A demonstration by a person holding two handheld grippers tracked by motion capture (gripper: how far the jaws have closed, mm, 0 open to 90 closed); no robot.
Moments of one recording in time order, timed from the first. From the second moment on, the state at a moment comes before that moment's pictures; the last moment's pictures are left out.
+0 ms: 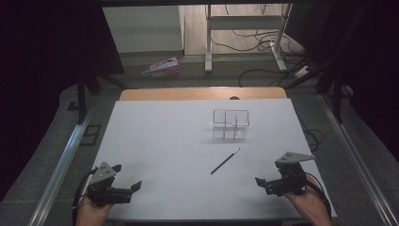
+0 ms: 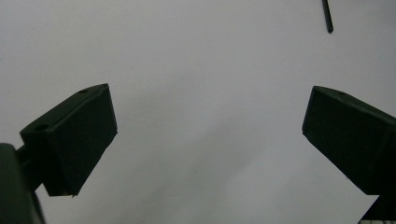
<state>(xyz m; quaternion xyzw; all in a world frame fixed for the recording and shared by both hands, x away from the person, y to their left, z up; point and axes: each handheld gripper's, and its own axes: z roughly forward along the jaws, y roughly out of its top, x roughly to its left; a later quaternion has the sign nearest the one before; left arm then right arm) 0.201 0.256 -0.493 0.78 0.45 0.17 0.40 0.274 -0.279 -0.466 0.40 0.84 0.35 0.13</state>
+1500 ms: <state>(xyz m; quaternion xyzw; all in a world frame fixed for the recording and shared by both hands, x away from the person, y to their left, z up) 0.201 0.254 -0.494 0.79 0.44 0.18 0.39 0.326 -0.232 -0.462 0.40 0.87 0.26 0.09</state>
